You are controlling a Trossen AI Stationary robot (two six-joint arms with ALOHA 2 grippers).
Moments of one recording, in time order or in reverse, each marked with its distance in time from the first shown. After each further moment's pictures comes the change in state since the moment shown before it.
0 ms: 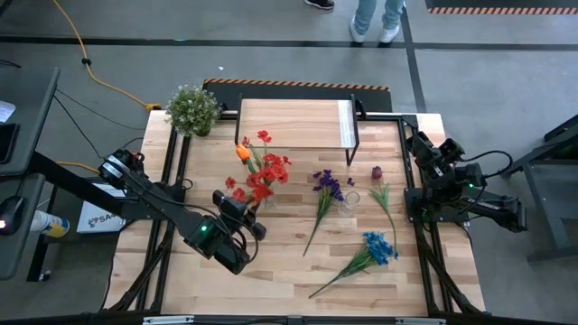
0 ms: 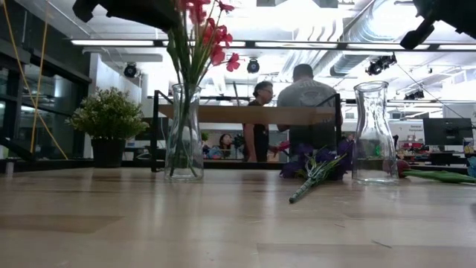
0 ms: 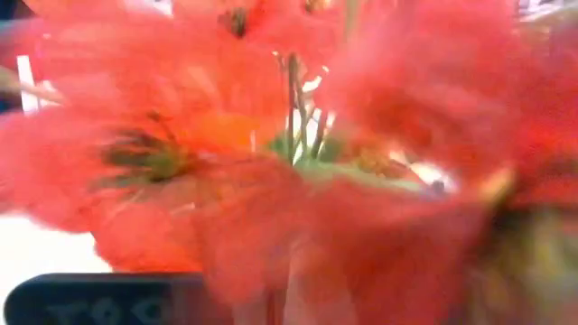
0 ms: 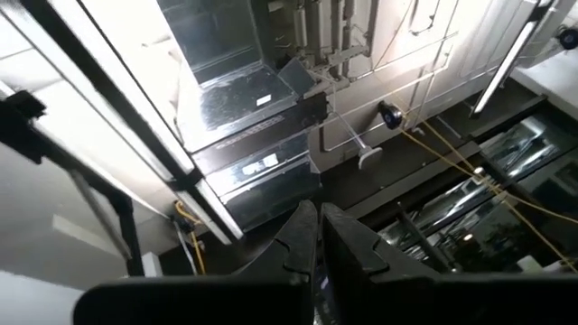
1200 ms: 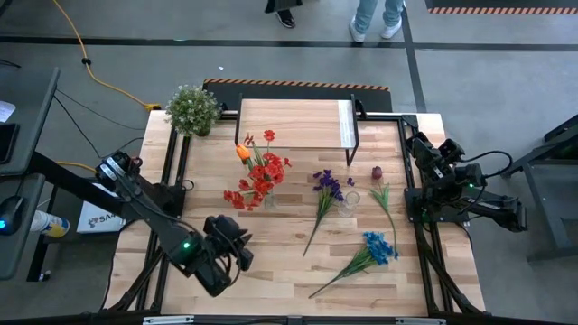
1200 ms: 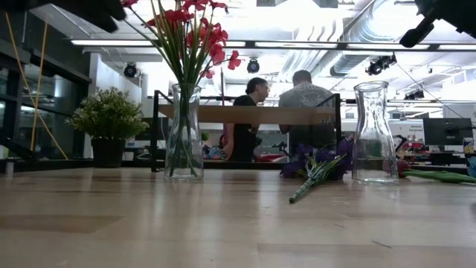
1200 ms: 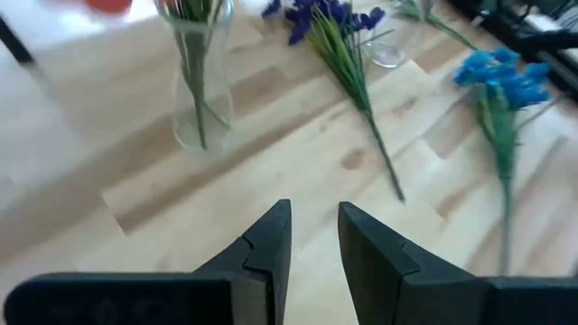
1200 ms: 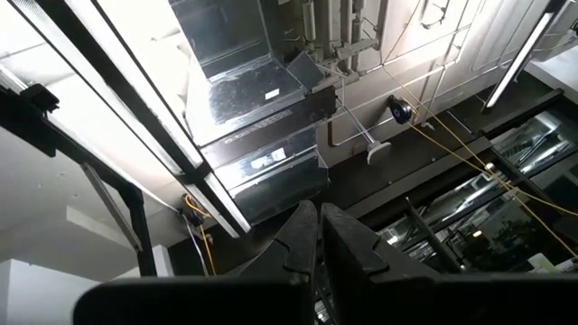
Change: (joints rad) left arm -0.168 0.000 0.046 -0.049 0.407 -0.268; right arm 0.000 0.000 0.000 0.001 -0.031 0.000
